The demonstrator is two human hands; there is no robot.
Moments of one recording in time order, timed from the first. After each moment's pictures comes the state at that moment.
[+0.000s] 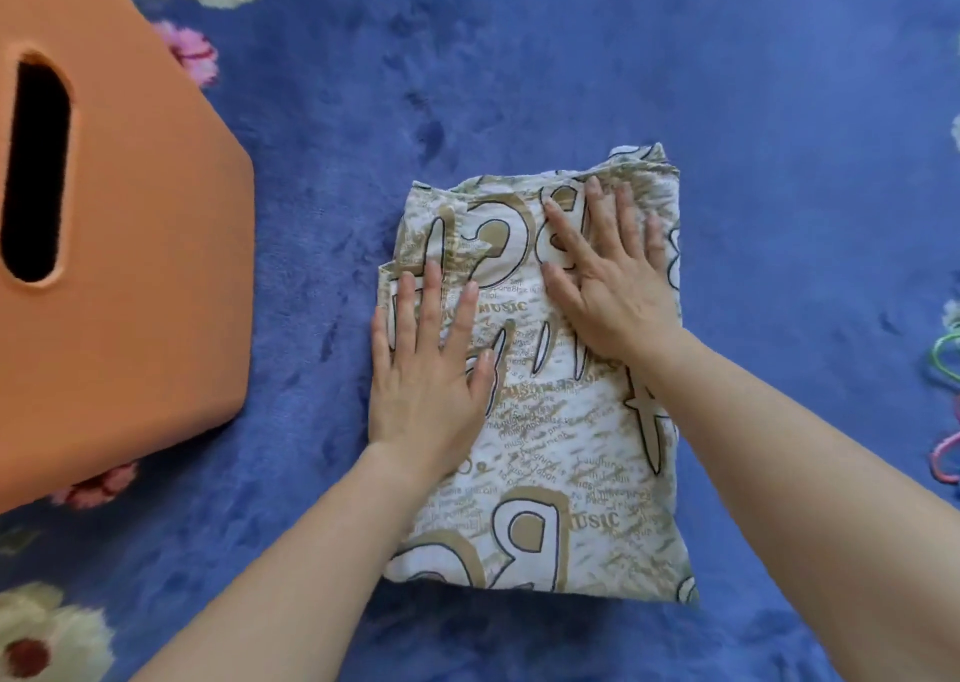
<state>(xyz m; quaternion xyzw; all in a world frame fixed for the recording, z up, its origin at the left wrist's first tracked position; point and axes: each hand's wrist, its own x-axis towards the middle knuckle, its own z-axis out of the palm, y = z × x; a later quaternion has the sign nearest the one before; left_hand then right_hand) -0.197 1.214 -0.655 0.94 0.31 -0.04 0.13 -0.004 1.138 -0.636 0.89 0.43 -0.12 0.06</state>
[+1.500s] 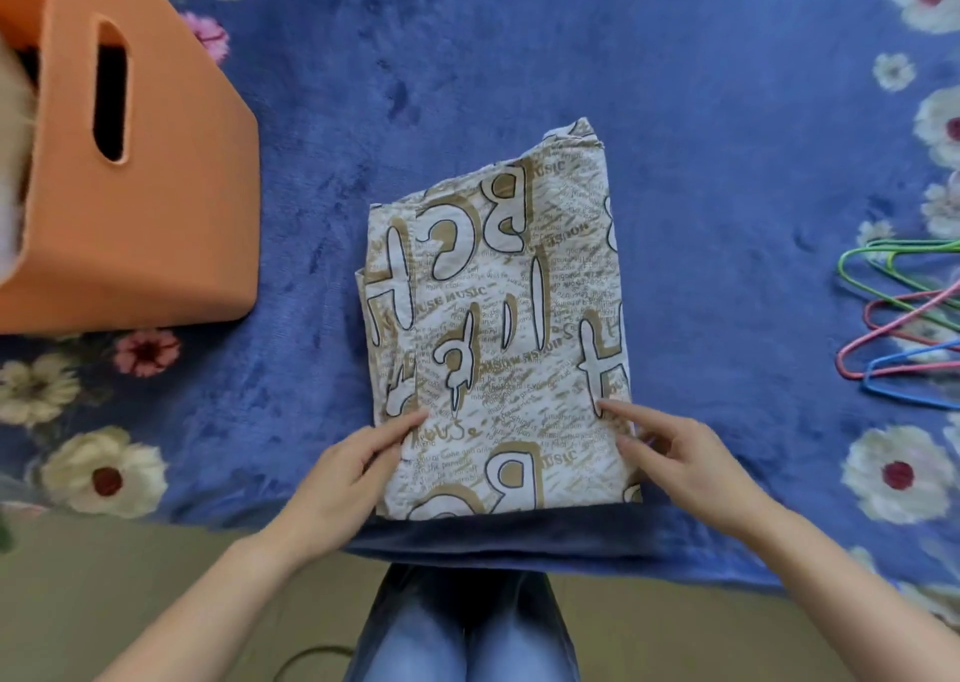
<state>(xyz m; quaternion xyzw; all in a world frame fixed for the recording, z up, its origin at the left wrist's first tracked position) -0.335 1.142 -0.572 0.76 0.32 -0.14 0.55 -0.093 0.905 -0.552 0.82 0.25 -0.46 -0.24</state>
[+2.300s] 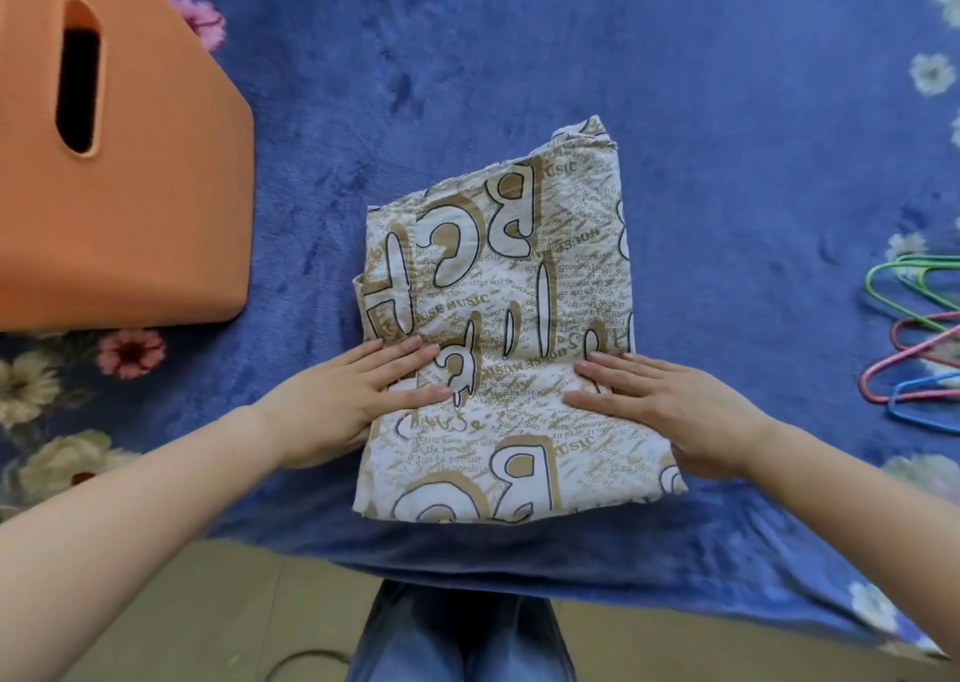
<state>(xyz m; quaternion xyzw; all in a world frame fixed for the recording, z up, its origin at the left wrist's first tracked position) -0.289 1.217 -0.611 0.96 -0.08 -0.22 0.15 -0.025 0.943 -0.583 0.63 0.73 -0.25 0.10</state>
